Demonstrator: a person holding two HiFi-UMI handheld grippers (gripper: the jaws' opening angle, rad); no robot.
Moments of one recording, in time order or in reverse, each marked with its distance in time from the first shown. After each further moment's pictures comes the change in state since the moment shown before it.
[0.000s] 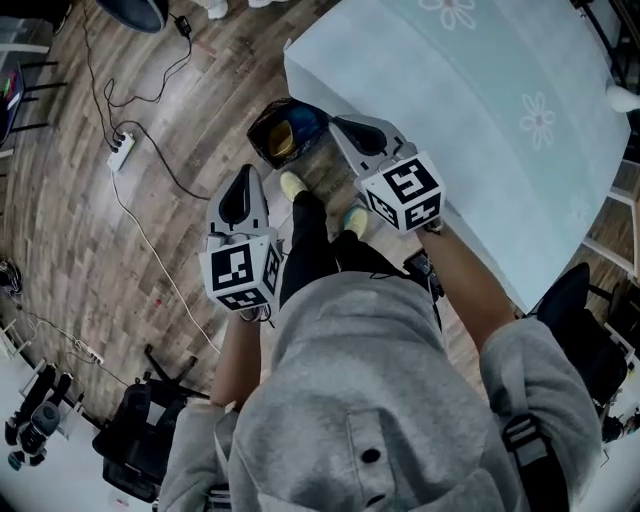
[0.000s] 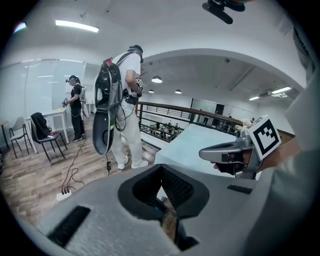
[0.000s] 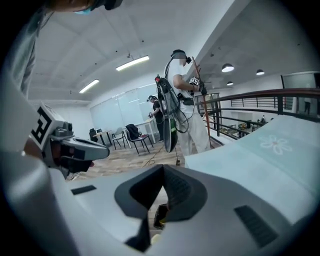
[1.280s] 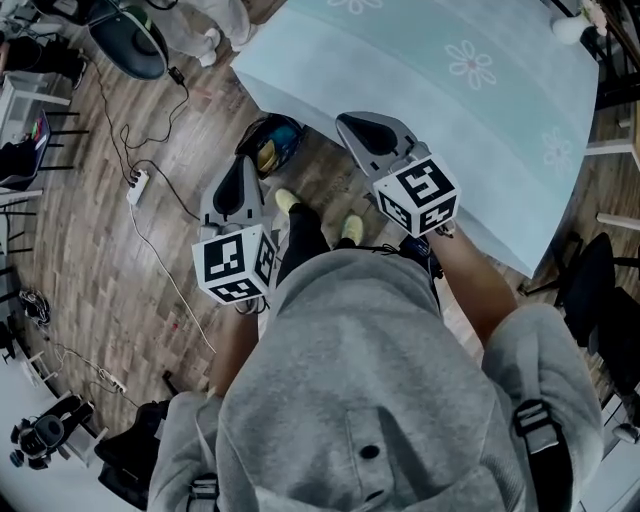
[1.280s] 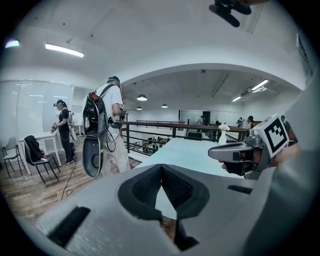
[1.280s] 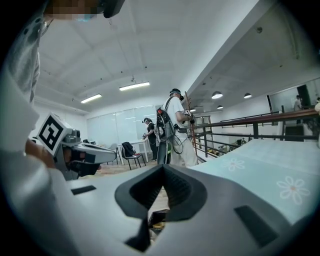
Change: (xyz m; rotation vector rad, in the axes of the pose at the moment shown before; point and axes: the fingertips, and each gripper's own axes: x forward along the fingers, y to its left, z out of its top) left arm -0.093 -0.157 0.041 0.150 -0.187 -0.062; right arm -0.222 0.005 0.019 -0.032 -0.253 -0.106
